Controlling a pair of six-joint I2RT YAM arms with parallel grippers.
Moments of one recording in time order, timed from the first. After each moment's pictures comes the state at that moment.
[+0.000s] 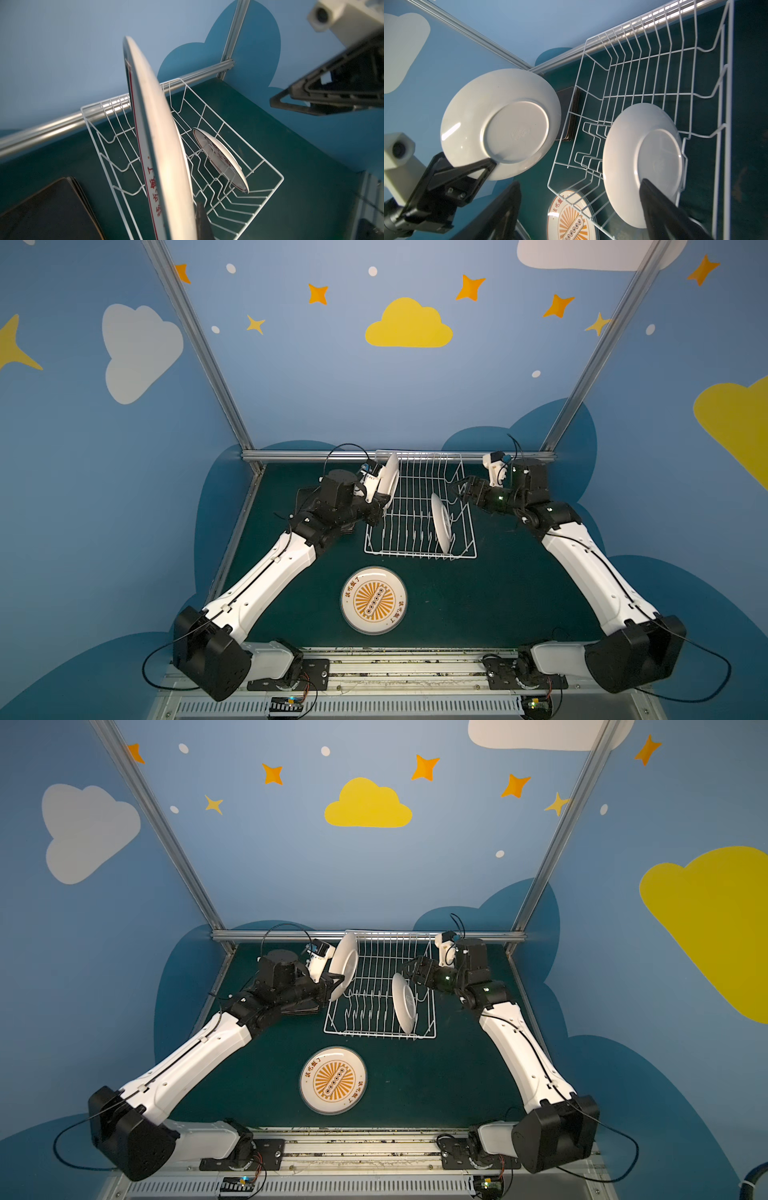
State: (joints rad) left arm -0.52 1.31 1.19 -0.29 0.21 0.03; right arm 0.30 1.36 1.31 -0.48 -0.51 0.57
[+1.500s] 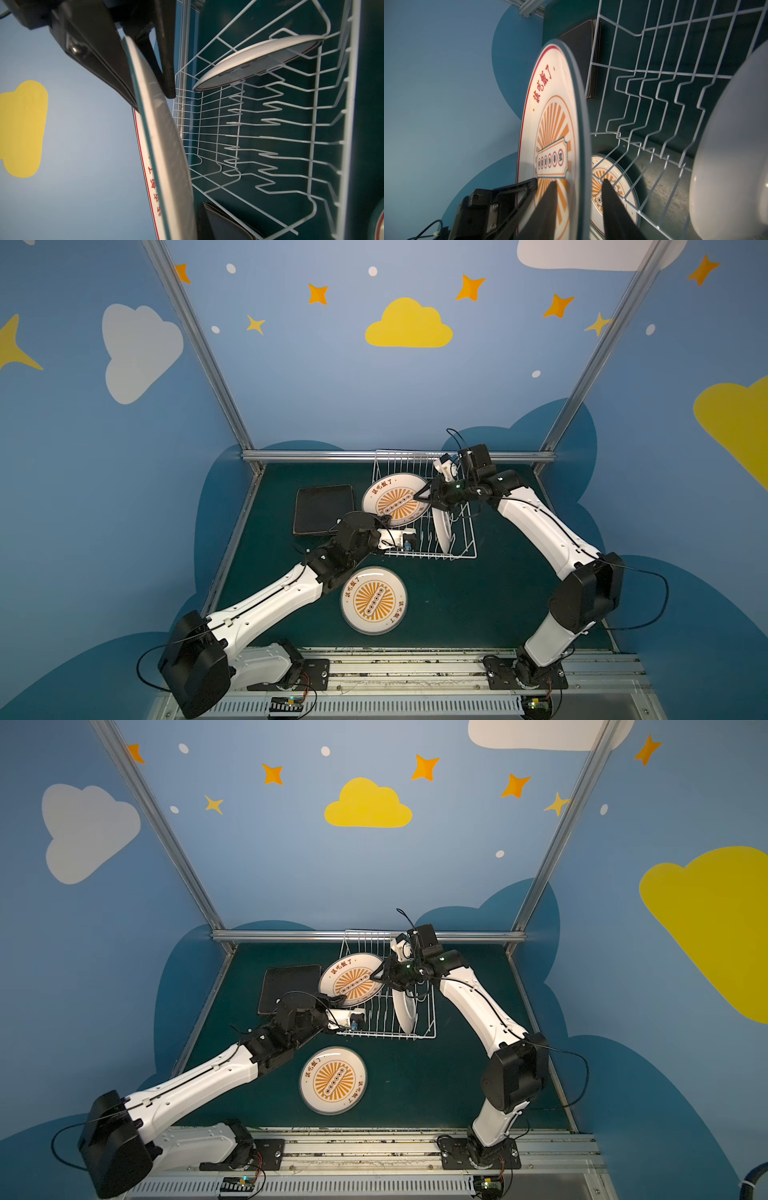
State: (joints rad) left arm -0.73 1.23 0.89 -0.01 -0.20 1.19; right arm 0.48 1.70 1.65 -0.75 -0.60 0.67
